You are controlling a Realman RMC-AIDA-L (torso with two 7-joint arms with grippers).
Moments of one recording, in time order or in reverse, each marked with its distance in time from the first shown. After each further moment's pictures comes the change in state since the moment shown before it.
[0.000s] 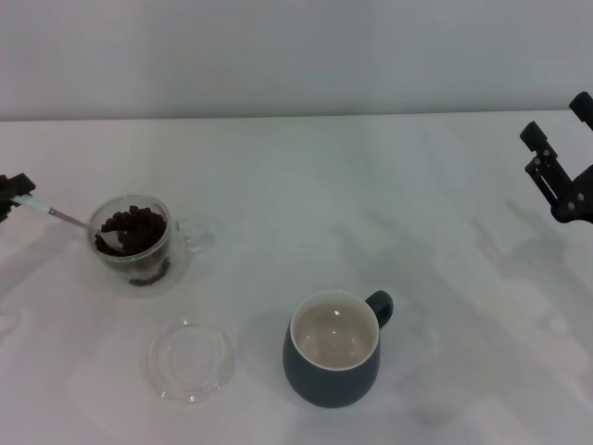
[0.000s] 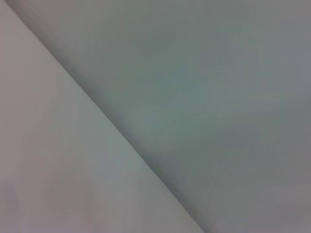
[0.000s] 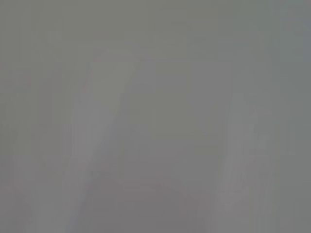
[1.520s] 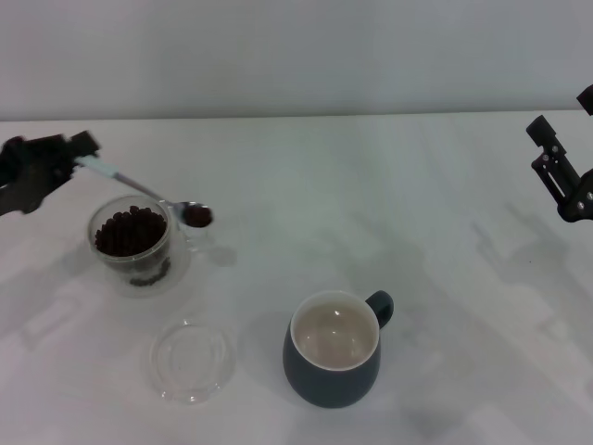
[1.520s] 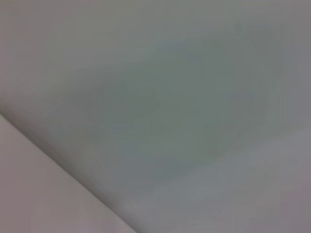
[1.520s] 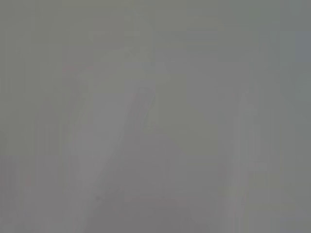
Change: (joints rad) left arm -0.049 0.010 0.101 -0.052 -0.167 0.224 0.060; right arm -0.011 0.000 -0.007 -0.009 0.000 -0.063 0.014
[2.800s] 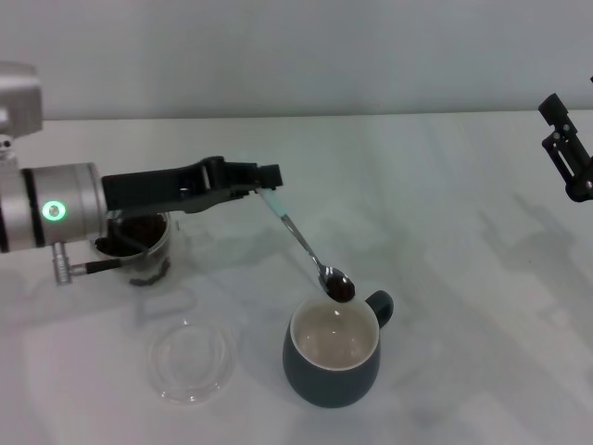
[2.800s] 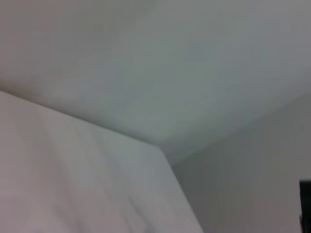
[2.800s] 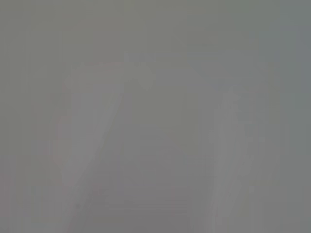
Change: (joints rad) left arm -0.249 -0.066 0.256 -0.043 0.080 -0.017 0.041; right arm 0.008 0.000 0.009 -0.023 0.043 0.021 0.000
